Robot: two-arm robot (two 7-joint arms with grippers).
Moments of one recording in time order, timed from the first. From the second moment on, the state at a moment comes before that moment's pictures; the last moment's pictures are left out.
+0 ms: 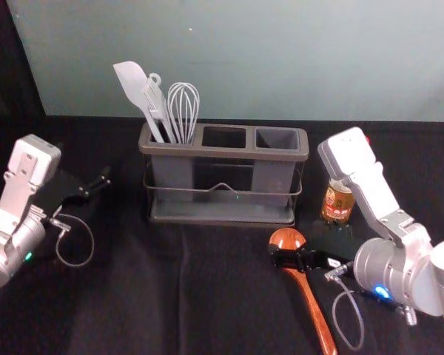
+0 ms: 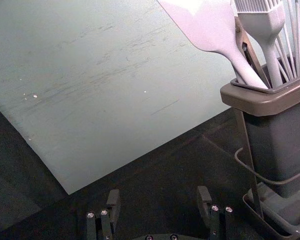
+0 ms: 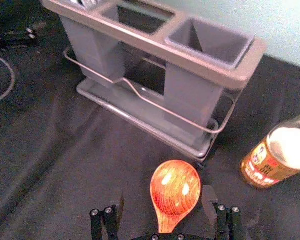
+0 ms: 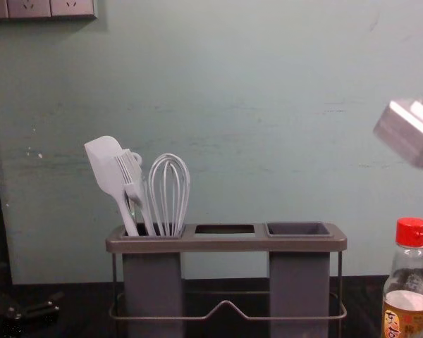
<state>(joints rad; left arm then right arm) -0.20 0.60 0.45 -1.41 -0.25 -0.12 0.03 0.06 0.39 -0.35 -2.00 0.26 0.94 0.12</state>
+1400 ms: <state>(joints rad) -0.20 0.60 0.45 -1.41 -0.25 -0.12 0.03 0.14 0.25 -0.34 -1.70 0.18 0.85 0.17</state>
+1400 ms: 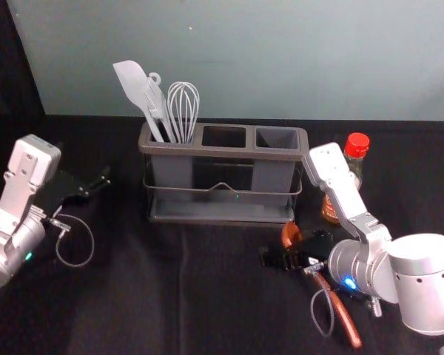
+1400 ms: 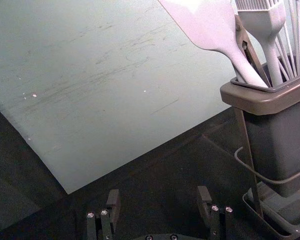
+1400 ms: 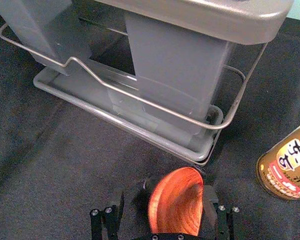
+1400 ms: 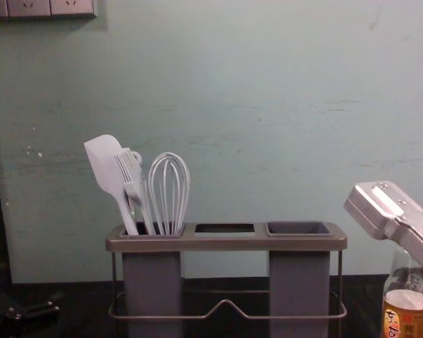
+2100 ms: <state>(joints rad) -0.20 0.60 0.45 -1.41 -0.25 -0.12 0.03 0.12 0.25 -0.32 -1.73 0.13 0.83 0.20</state>
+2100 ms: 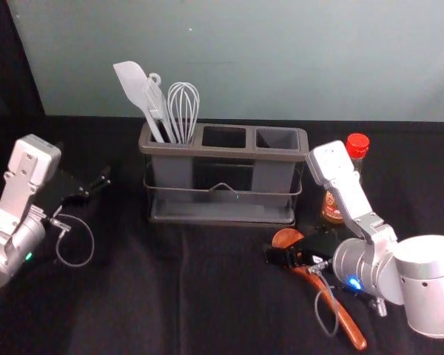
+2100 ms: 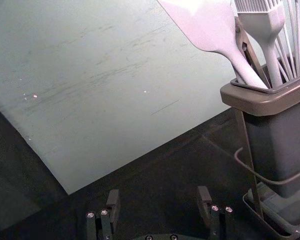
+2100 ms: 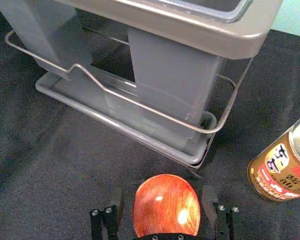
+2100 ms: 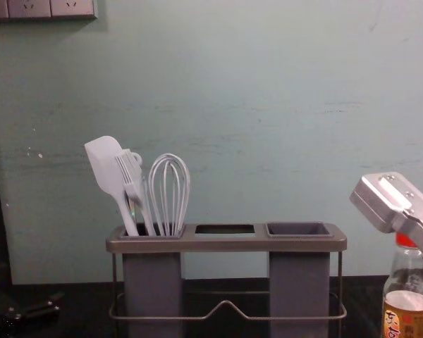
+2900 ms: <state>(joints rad) -0.20 0.60 0.45 -1.41 -0.25 -0.12 0.03 0.13 0.23 -0.32 -1.69 0.07 0.81 0.23</state>
